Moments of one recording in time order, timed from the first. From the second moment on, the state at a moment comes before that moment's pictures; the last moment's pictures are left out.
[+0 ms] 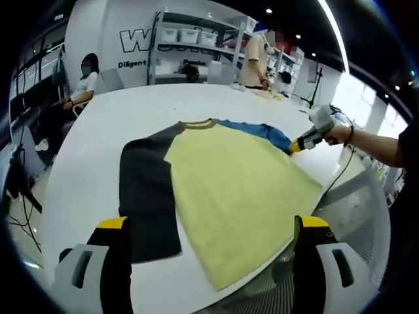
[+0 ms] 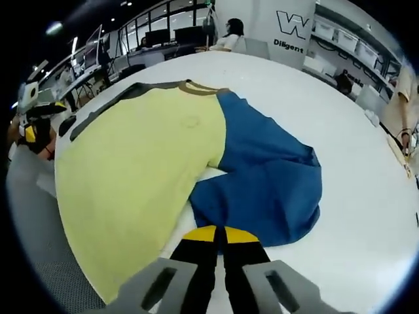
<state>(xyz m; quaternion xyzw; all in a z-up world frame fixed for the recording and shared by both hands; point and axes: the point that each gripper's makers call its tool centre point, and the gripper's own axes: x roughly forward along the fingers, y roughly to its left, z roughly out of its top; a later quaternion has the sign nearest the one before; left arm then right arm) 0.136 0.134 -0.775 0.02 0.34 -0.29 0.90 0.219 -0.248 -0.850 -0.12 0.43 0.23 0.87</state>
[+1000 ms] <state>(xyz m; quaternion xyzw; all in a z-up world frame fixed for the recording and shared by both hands) 0.137 0.133 -0.777 0.02 0.34 -0.30 0.89 0.319 -0.369 -0.745 -0.02 0.33 0.01 0.94</state>
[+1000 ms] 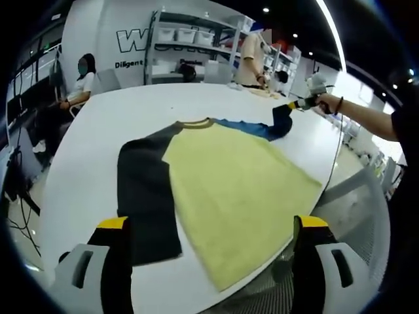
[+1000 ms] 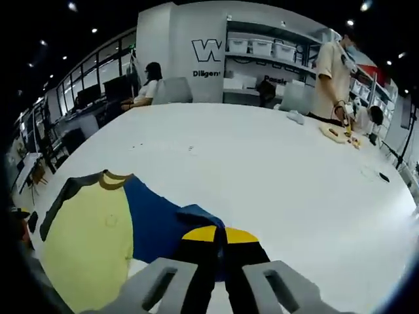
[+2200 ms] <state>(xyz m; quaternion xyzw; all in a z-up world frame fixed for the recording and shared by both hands) 0.137 0.140 -0.781 0.02 0.35 -0.29 0.89 0.274 -0.456 -0.792 0.08 0.41 -0.15 0.89</state>
